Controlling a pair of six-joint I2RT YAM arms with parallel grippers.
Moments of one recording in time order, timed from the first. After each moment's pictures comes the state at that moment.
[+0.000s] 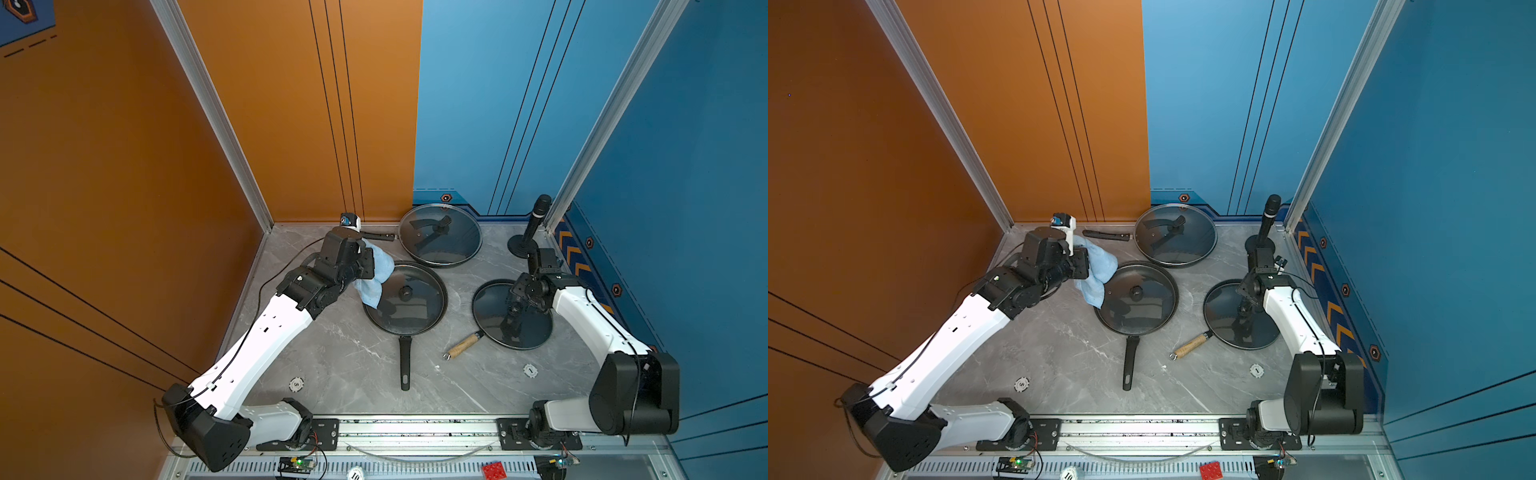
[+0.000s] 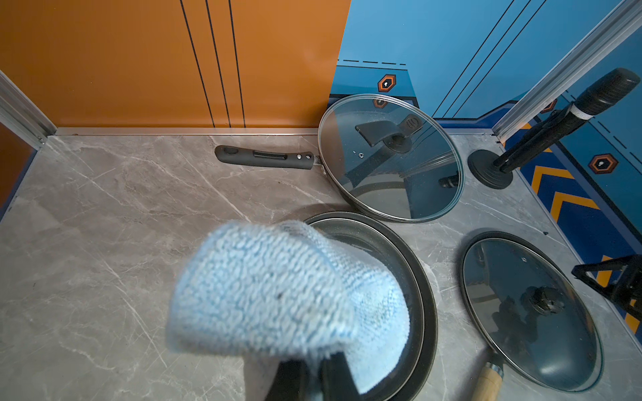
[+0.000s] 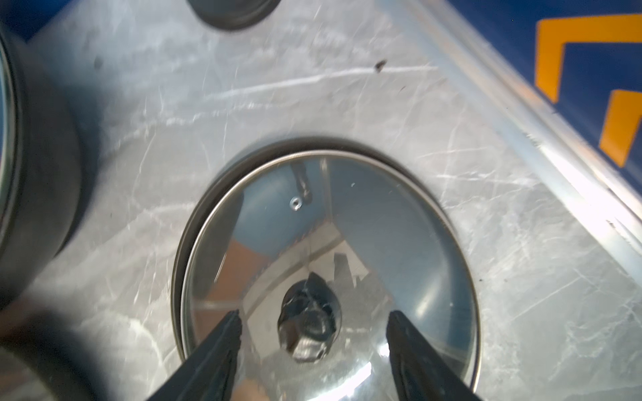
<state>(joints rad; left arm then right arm) -0.56 1.27 1.36 -0.66 -0.26 -0.37 0.01 1.42 1.04 -0.70 0.20 0.63</state>
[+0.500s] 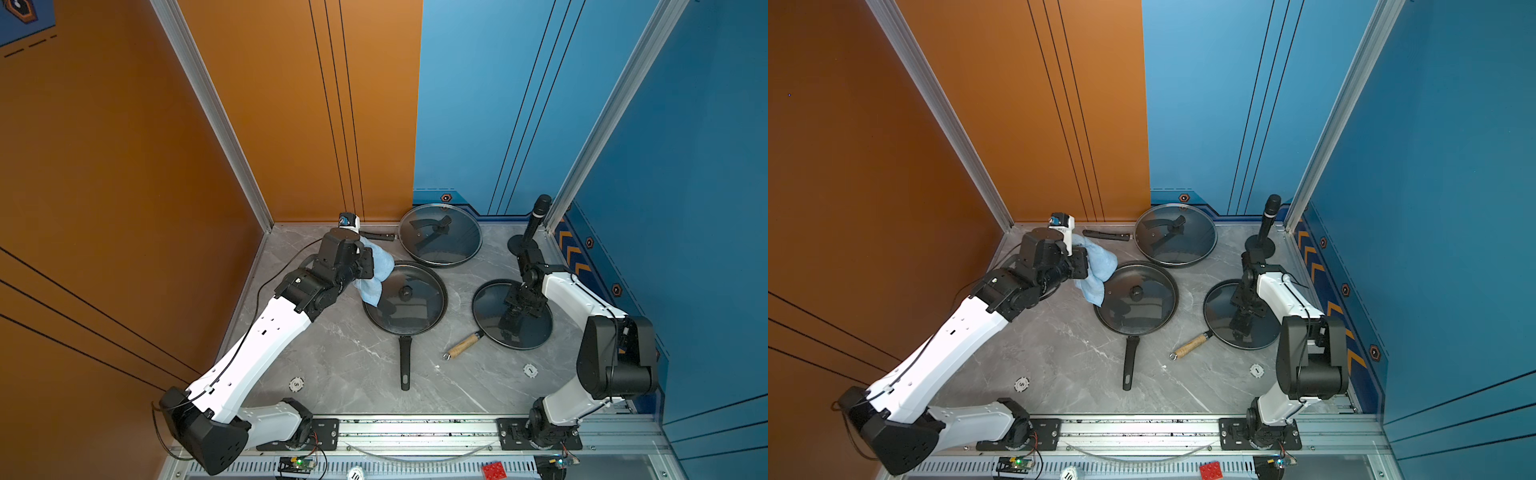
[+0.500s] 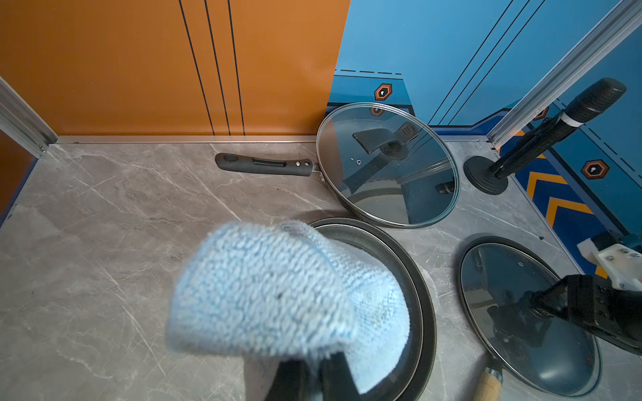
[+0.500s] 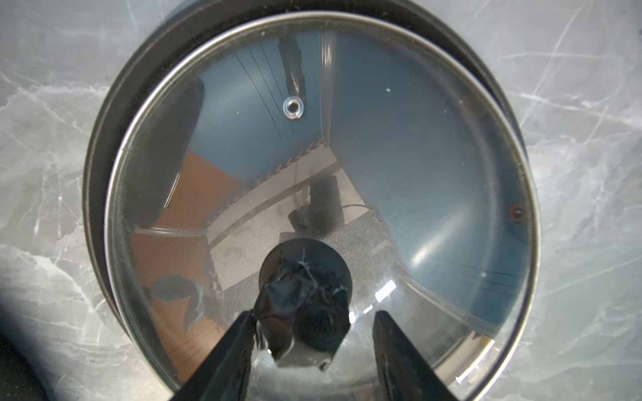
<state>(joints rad) -0.56 1.24 1.34 -0.63 -0.26 -0.36 0.00 1.61 1.11 -0.85 0.09 0.54</state>
